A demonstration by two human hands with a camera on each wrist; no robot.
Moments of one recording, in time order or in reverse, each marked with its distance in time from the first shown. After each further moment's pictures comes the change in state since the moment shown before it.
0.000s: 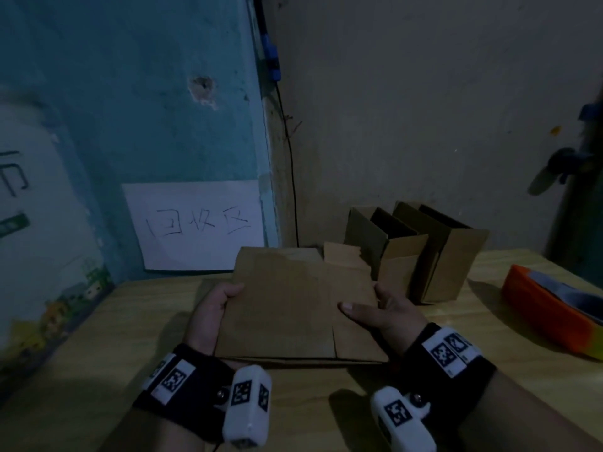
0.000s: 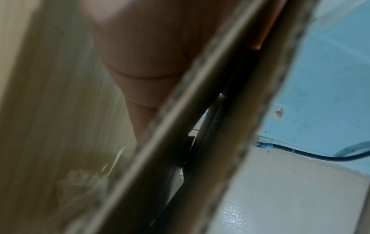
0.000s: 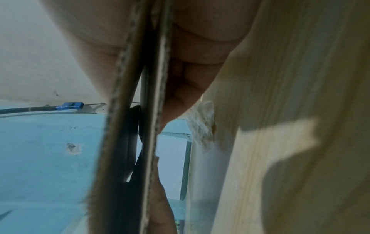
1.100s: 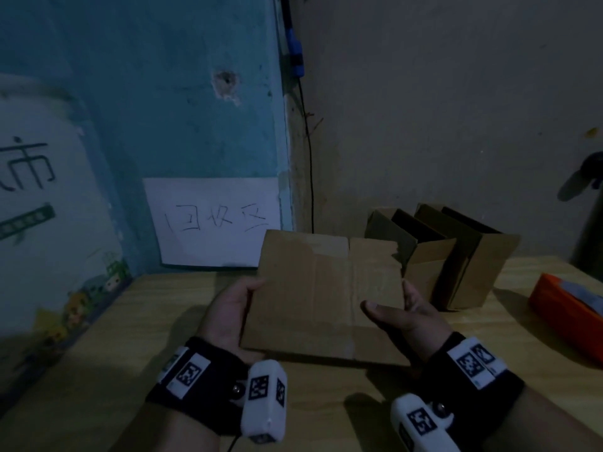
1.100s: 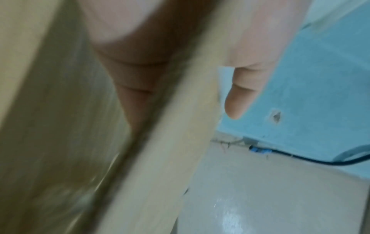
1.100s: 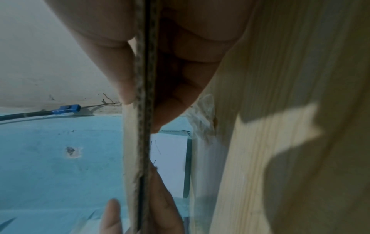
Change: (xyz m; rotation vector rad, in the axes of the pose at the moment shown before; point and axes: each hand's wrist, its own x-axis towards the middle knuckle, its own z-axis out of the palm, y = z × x) left_hand 0.005 0.003 -0.004 -0.078 -0.135 -0.079; right_hand -0.003 -0.007 0.006 0.215 -0.021 -0.067
